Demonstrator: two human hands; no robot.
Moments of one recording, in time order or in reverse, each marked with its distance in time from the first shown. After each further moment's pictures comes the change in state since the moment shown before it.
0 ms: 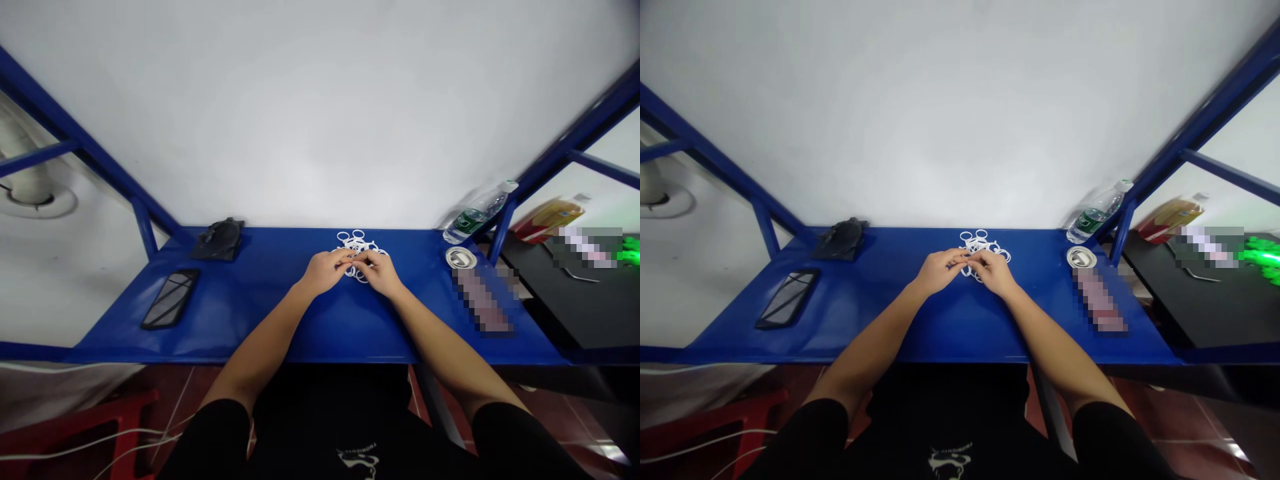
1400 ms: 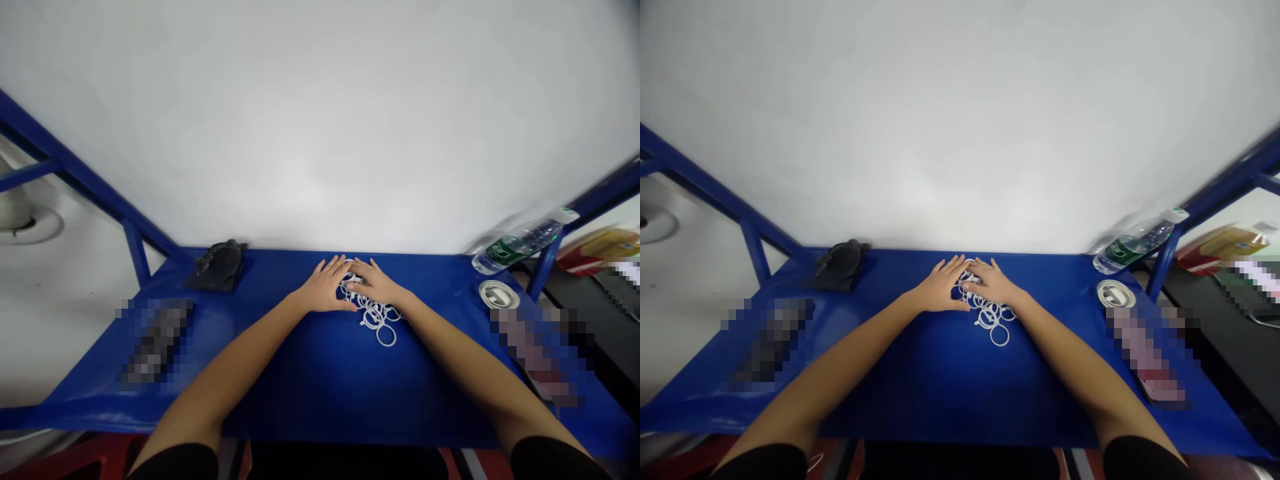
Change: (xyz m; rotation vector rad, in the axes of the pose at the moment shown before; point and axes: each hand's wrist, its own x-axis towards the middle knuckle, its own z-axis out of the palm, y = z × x) left_hand 0.028 -0.087 -0.016 0.194 -0.527 -0.066; right_hand 0.078 0.053 0.023 -0.219 -0.598 0.063
